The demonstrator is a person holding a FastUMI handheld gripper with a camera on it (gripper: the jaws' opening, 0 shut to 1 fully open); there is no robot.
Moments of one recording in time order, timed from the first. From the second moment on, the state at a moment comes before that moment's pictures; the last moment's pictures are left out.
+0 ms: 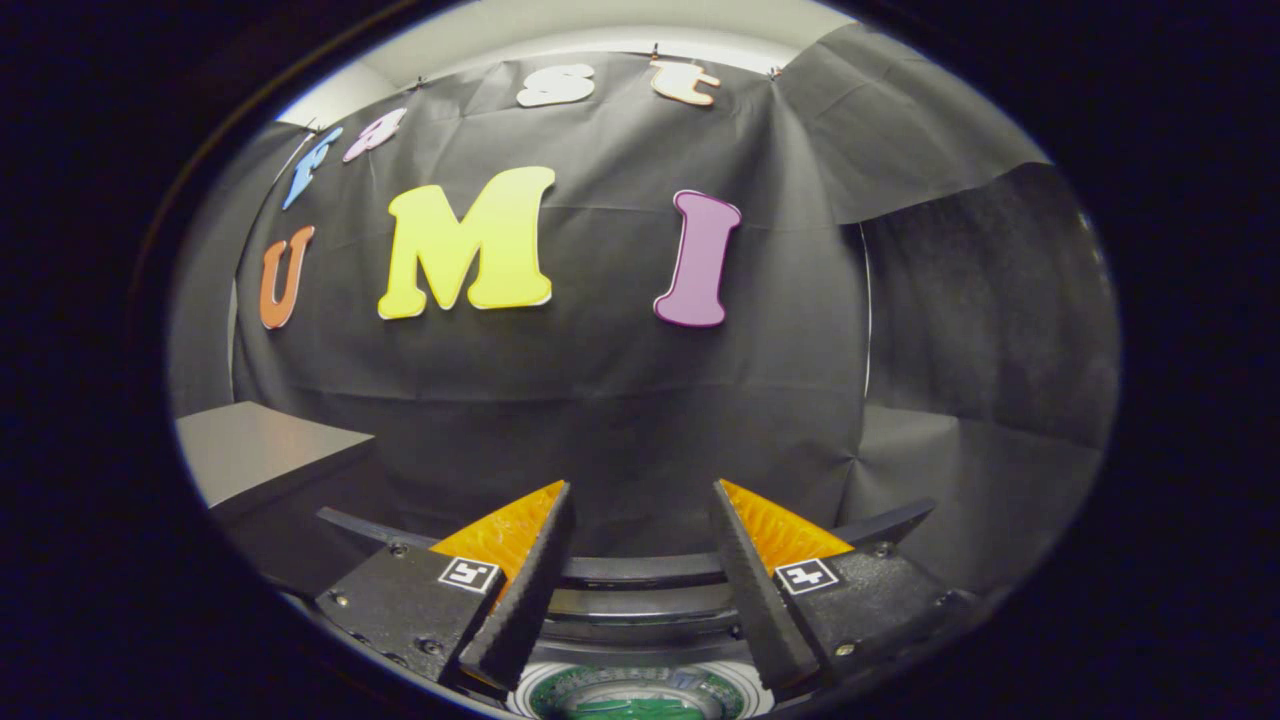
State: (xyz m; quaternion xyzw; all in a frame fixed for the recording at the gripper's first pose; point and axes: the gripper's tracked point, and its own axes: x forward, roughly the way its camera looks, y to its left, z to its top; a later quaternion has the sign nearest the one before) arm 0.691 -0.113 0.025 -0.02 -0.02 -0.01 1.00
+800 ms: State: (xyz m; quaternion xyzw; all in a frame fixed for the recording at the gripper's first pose) arm 0.671 -0.118 0.010 -0.02 0.01 -0.01 1.00
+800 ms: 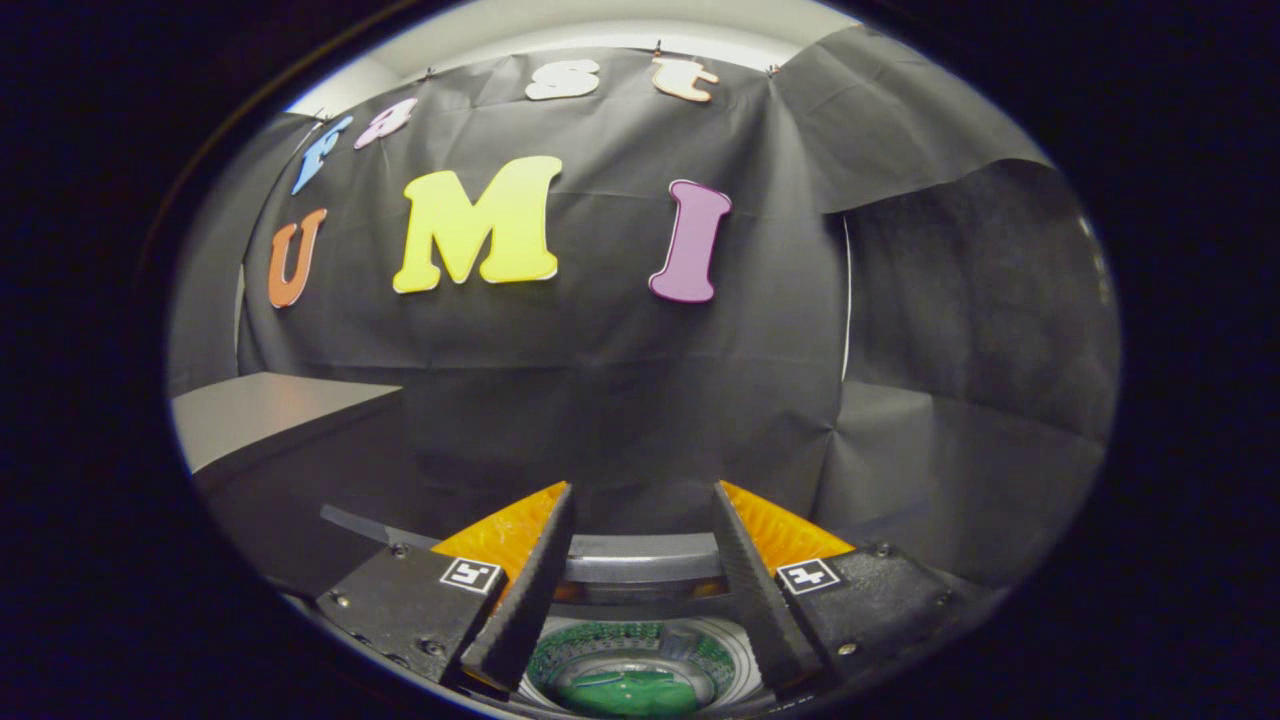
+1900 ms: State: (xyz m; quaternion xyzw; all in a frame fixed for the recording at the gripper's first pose) arm 0.558 -0.109 -0.108 0.00 0.15 0.02 0.99
